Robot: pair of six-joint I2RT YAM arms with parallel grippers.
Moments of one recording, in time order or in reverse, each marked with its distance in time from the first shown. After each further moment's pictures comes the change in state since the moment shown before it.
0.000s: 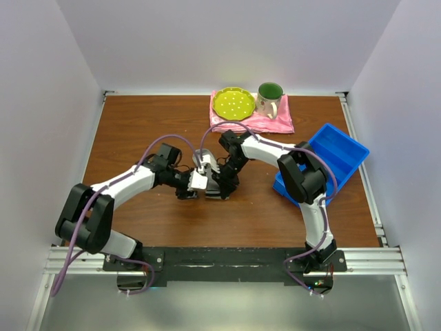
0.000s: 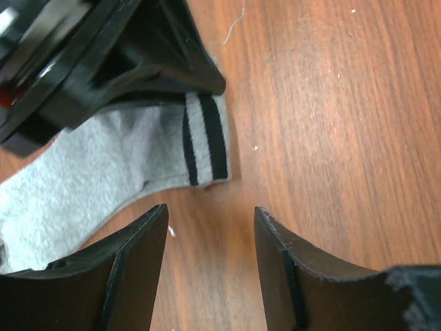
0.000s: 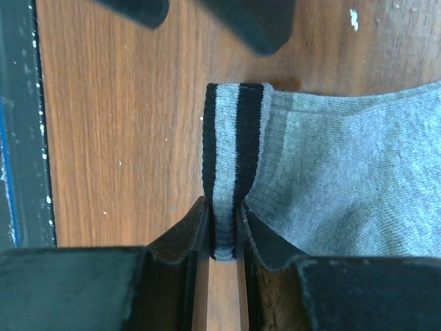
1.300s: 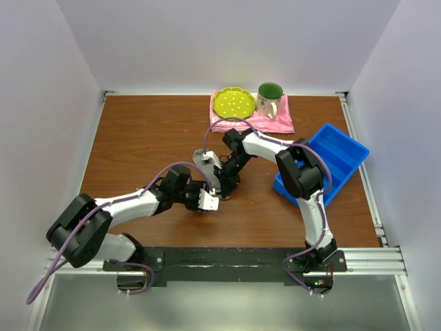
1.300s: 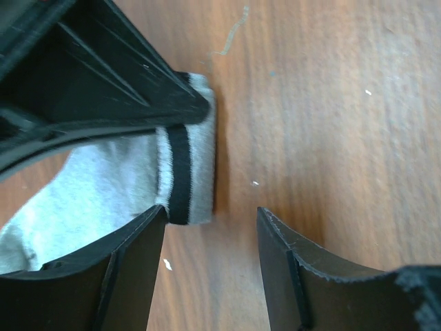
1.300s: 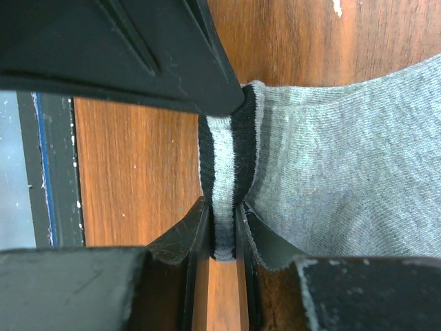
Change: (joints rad) left arm -0.246 -0.108 -0.280 0.492 -0.314 -0.164; right arm -0.052 0.068 0.055 -0.065 -0.098 0.035
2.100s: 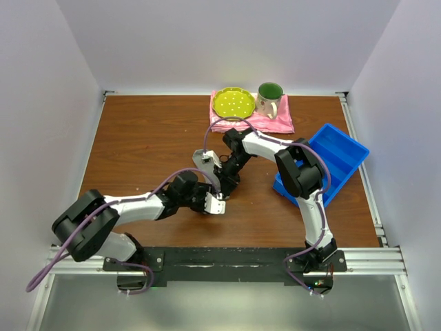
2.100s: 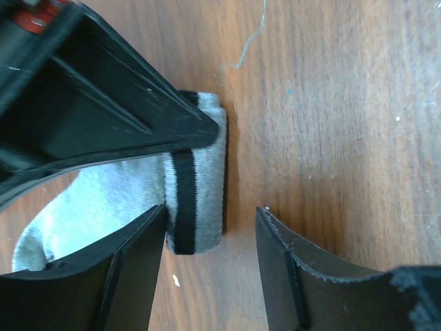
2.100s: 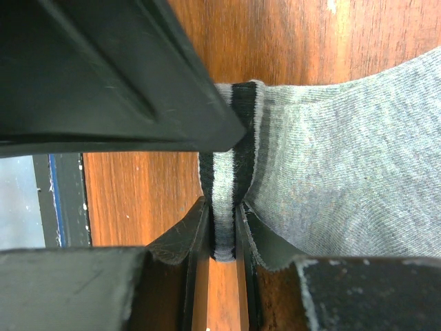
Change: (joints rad) left arm -0.097 0.039 -0.029 0.143 -0.150 -0.045; right arm -0.004 0.014 0.016 -0.011 -0.006 0.024
